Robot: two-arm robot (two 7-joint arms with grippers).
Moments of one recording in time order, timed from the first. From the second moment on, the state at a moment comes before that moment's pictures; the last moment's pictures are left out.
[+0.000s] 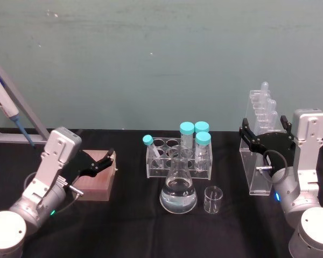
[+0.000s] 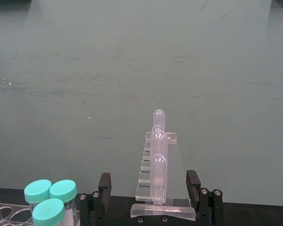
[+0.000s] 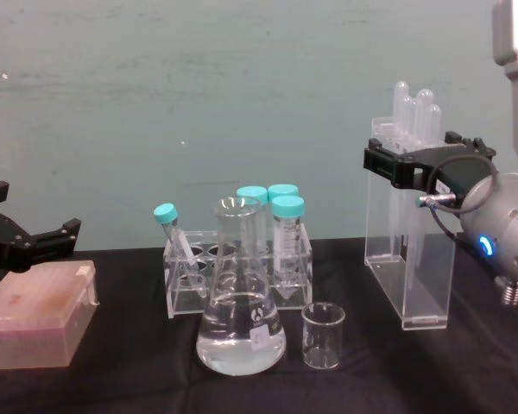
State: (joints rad) left arm -0.20 0.60 0.45 -1.41 -0.25 -0.12 0.03; right arm 0.26 -0.07 -0.11 -1.29 -0.07 -0.12 0.00
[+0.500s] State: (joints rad) left arm -0.20 0.60 0.45 -1.41 -0.25 -0.12 0.03; right arm 0.26 -0.07 -0.11 -1.29 -0.07 -0.12 0.00
